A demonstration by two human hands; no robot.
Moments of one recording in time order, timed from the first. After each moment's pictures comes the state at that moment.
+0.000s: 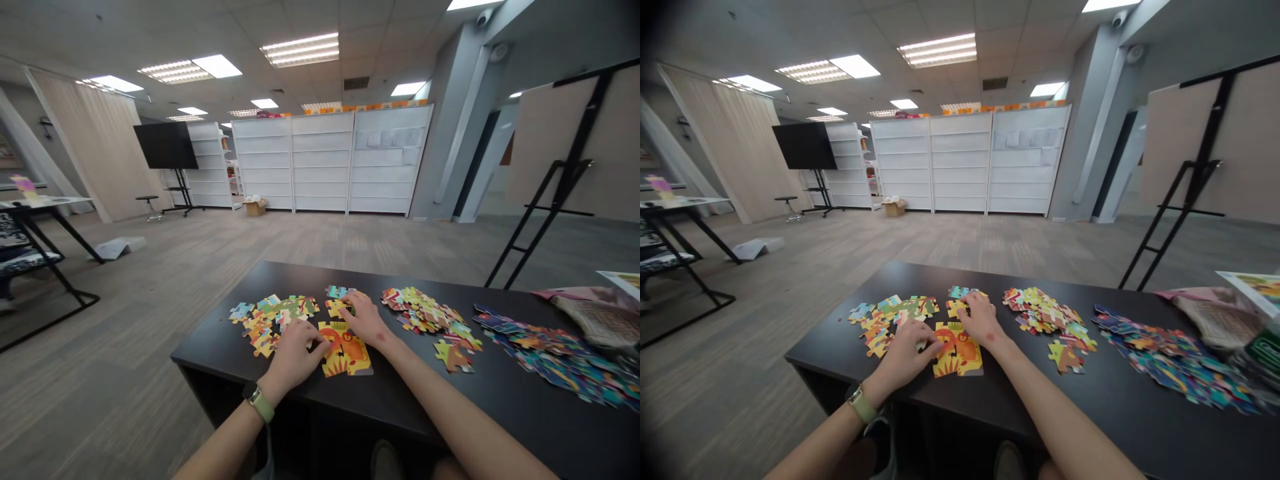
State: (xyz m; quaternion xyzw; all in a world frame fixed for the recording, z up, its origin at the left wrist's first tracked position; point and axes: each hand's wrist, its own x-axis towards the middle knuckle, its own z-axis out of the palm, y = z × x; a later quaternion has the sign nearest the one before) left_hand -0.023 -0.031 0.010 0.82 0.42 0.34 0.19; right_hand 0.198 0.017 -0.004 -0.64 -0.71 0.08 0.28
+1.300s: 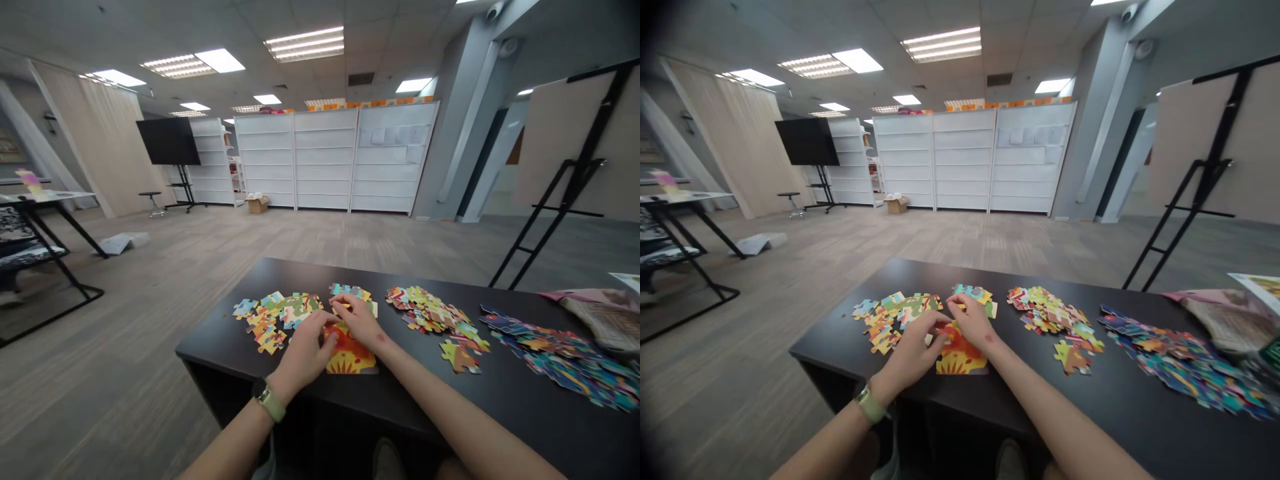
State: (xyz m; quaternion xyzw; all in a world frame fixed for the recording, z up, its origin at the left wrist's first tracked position) left_hand -0.009 -0.041 0.023 0.82 0.34 0.40 0.23; right_hand 0.164 0.007 0.010 -0.50 -0.68 0.28 0.46
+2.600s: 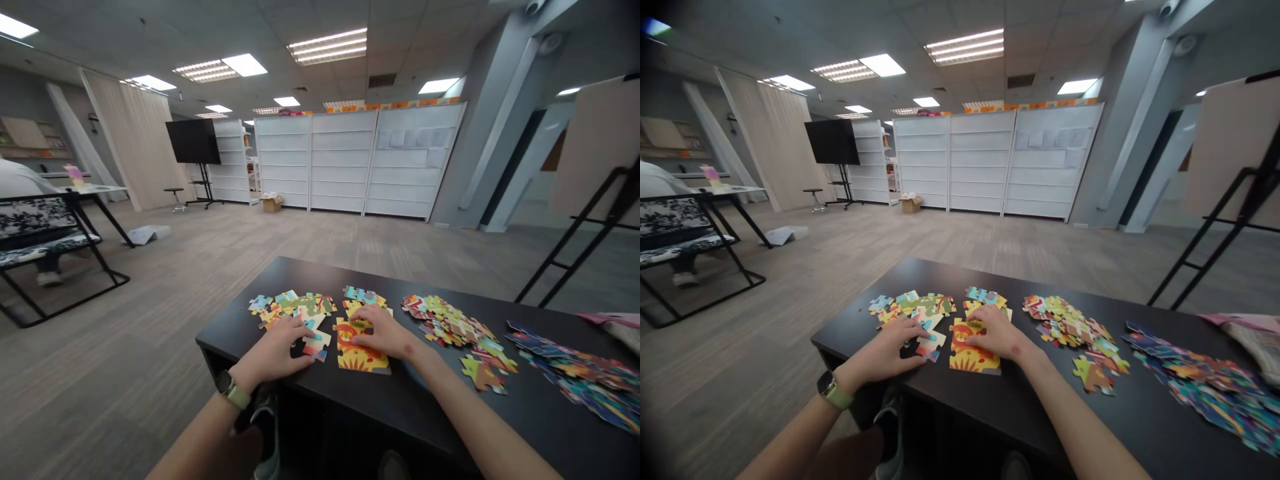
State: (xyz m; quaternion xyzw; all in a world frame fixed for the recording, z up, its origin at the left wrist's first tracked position) left_hand -0.104 -0.031 0.016 0.88 0.39 0.22 0.15; right_hand 0.202 0.006 0.013 -0.49 -0.84 0.14 0.20
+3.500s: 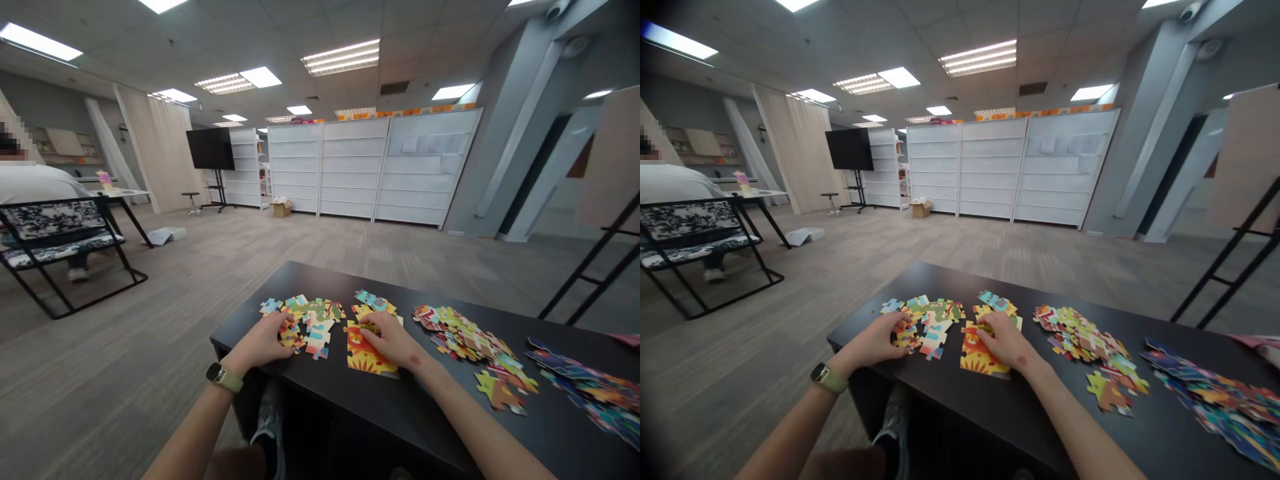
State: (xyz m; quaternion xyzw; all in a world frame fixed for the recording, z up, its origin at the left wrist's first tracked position) left_hand -0.148 -0.014 0.027 0.81 0.52 0.22 0.17; right_hand 0.197 0.012 0.001 -0.49 -0.82 0.11 0.26
